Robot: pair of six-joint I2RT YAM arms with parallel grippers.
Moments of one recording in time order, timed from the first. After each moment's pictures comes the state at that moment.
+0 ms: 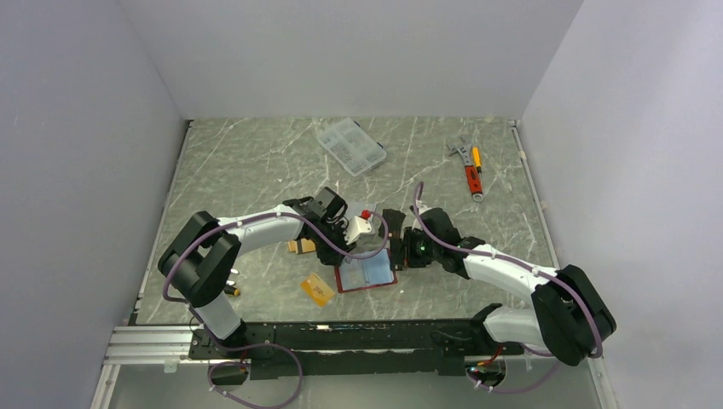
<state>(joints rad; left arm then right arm) -0.72 1.67 0.98 -0.50 0.41 0.49 0.58 1.22 0.48 -0.11 -0.23 0.56</state>
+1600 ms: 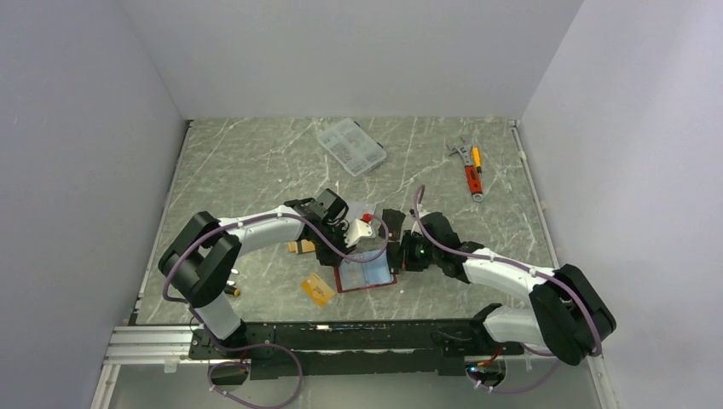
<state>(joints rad) -0.73 1.67 0.98 -0.52 0.39 0.52 0.59 1.23 0.45 -0.03 -0.27 0.62</state>
